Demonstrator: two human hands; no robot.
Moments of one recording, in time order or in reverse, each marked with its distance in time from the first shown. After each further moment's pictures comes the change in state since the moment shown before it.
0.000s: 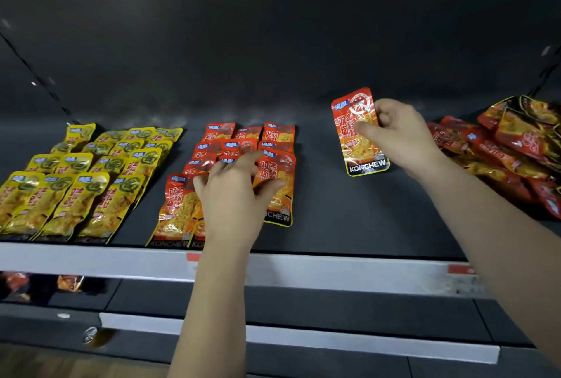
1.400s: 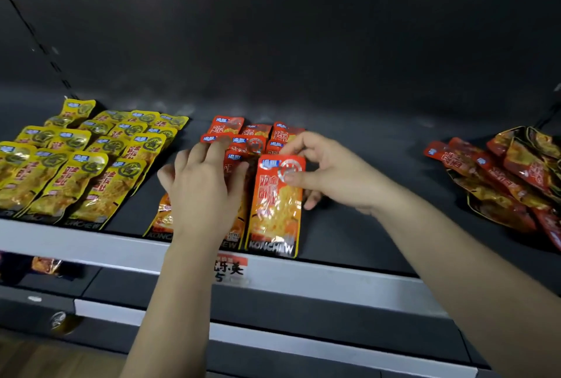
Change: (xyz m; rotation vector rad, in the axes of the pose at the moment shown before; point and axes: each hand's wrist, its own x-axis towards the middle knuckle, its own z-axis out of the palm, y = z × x) left_hand 0.010 -0.043 -0.007 0.170 0.143 -0.057; right_hand -0.042 -0.063 0.068 0.207 -0.652 -0.012
